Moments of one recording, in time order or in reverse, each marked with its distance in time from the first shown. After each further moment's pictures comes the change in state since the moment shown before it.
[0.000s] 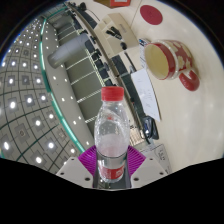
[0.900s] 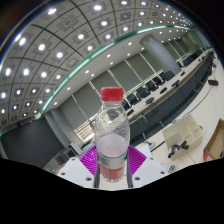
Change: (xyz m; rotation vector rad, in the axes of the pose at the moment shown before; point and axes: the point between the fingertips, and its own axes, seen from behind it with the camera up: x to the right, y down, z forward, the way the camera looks) arm -0.120 -0.083 -0.004 -0.025 0.162 -1.375
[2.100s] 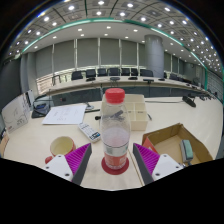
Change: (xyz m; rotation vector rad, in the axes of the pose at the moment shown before) arm 0.266 0.116 -0.080 -0.290 0.470 -0.473
